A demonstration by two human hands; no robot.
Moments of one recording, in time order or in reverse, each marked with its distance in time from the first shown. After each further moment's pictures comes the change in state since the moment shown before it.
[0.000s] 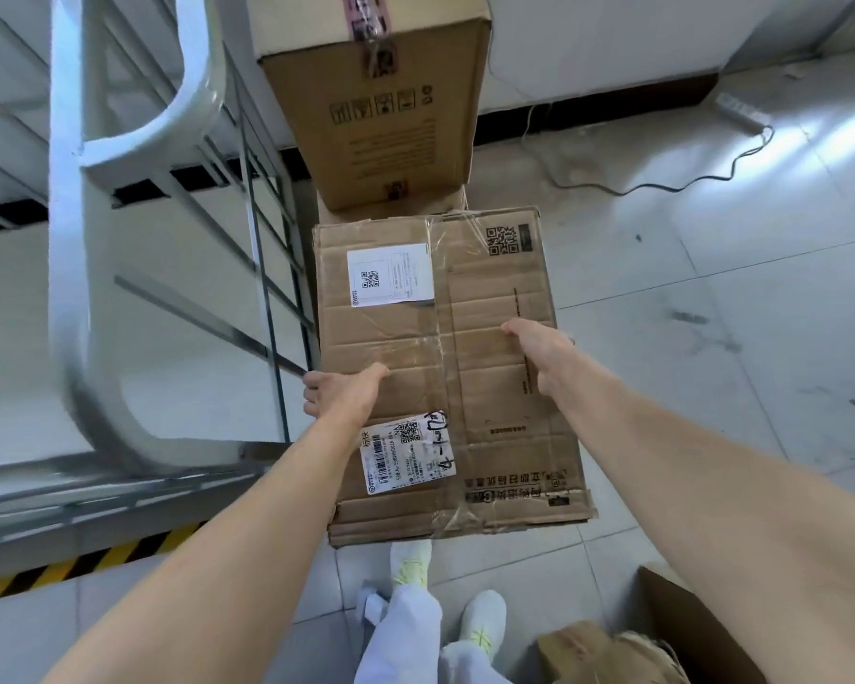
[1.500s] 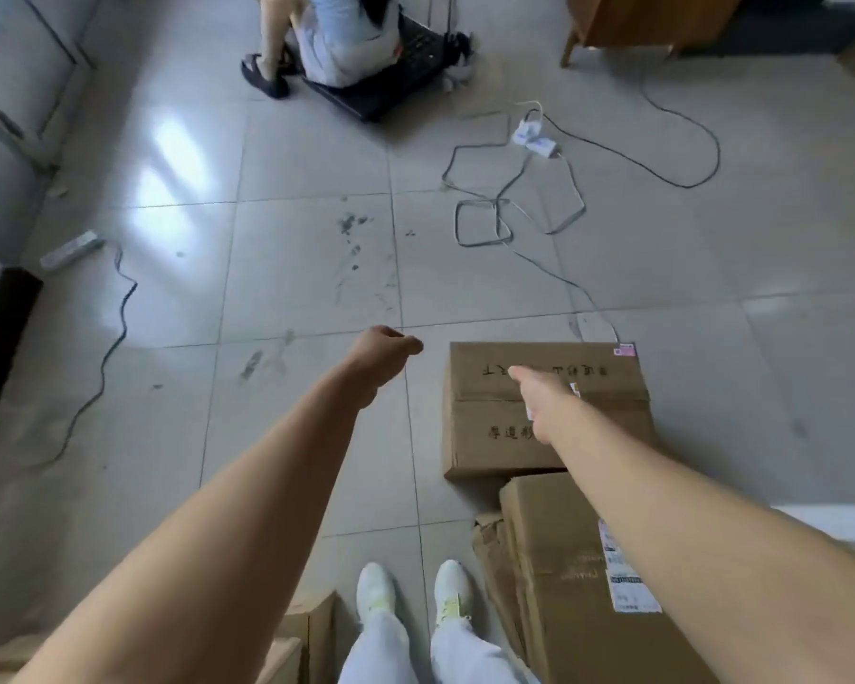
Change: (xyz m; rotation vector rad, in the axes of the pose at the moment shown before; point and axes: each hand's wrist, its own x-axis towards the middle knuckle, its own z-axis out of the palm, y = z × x) left_hand -0.522 0.033 0.416 1.174 -1.187 1.047; right_hand -0.147 0.357 -0.463 1.322 0.640 0.483
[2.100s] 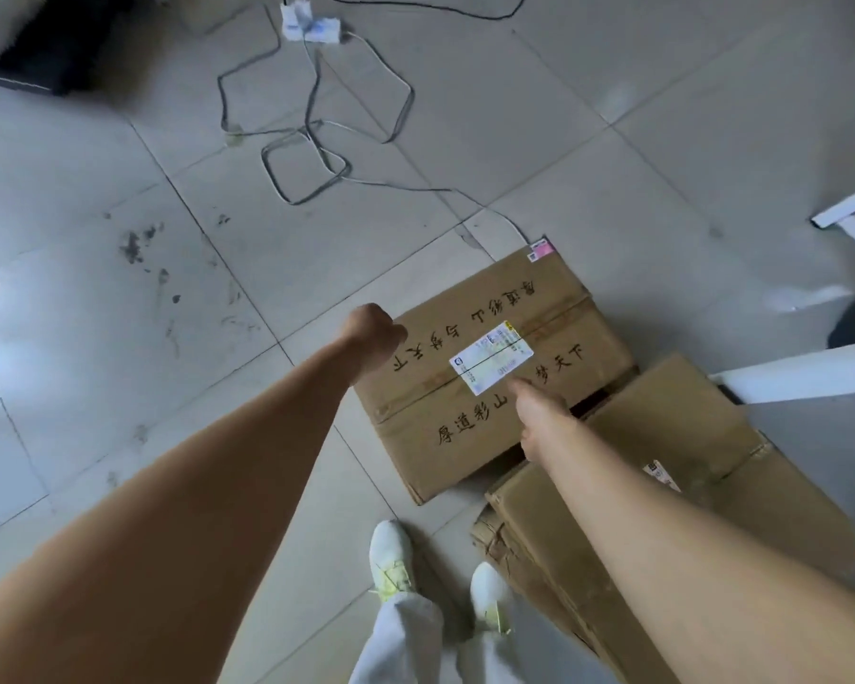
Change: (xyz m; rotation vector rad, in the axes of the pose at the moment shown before) left_hand 0.237 0.015 0.178 0.606 -0.292 0.159; right_hand 0.185 0.062 -0.031 0.504 0.276 0.382
